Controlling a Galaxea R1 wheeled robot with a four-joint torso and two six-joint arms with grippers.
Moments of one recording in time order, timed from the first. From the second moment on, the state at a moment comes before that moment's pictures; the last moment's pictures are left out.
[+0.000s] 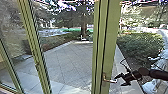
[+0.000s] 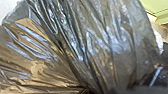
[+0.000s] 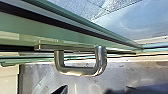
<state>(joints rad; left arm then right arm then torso) 1.53 2.99 -2.59 -0.33 0.06 0.36 -0.33 2.28 -1.65 0.30 -0.68 0.78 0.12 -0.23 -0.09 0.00</state>
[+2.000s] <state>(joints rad) 1.54 3.00 -2.60 -0.34 0.05 0.36 -0.46 2.52 -2.03 0.31 -0.64 0.88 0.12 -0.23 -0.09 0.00</state>
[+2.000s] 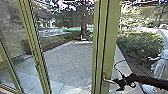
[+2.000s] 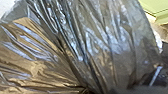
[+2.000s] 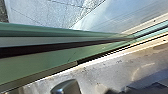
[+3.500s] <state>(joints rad) 1.54 3.00 -2.60 -0.34 0.05 0.36 -0.54 2.70 -2.29 0.28 -0.66 0.88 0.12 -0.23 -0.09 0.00</state>
